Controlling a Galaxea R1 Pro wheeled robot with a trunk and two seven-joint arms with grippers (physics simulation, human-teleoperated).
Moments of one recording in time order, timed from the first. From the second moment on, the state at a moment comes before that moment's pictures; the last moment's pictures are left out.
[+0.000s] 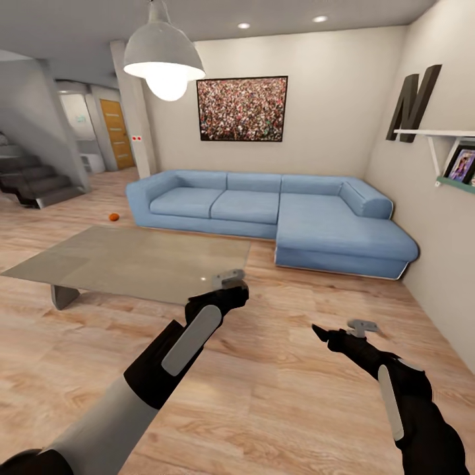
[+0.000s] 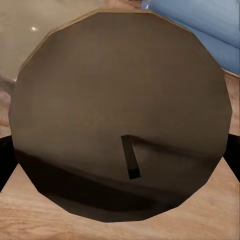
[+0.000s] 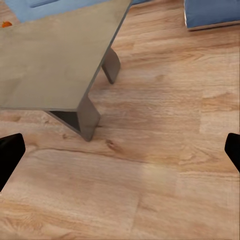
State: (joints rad) left arm -0.78 -0.10 -0.63 -1.34 1.04 0.58 0.91; right arm -0.38 -0.01 -0.33 -1.39 -0.03 0.60 0.47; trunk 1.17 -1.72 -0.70
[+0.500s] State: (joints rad) left arm -0.78 -0.10 -0.63 -1.34 1.04 0.58 0.91; right arm -0.38 -0.01 -0.33 -1.39 -0.03 0.60 0.47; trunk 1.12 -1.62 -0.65
